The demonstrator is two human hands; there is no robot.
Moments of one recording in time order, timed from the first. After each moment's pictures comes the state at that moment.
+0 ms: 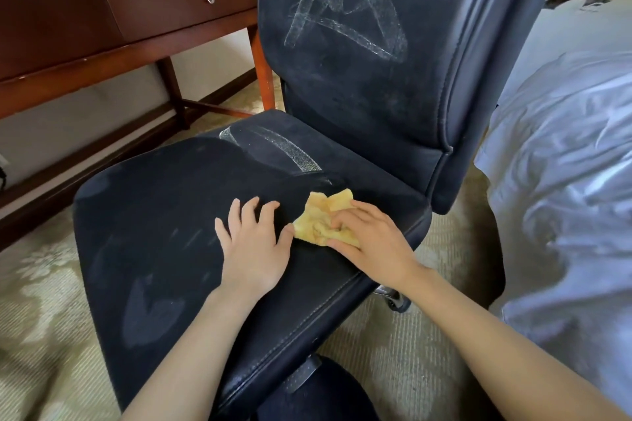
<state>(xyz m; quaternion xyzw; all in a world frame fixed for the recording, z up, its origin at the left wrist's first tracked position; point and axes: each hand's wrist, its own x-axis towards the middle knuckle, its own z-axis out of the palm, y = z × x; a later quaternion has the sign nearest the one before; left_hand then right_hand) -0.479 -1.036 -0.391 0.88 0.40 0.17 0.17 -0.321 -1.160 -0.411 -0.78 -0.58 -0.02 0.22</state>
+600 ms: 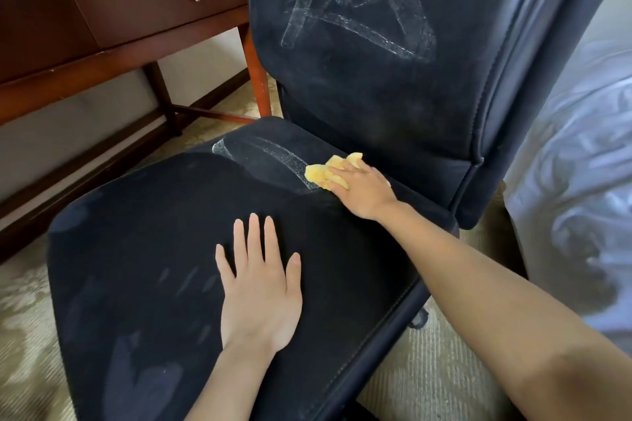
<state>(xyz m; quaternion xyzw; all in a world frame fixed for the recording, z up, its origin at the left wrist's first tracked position) -0.472 -1.023 -0.414 0.91 0.40 0.12 0.05 -0.235 -1.036 -0.396 -0.87 -0.49 0.03 0.09</state>
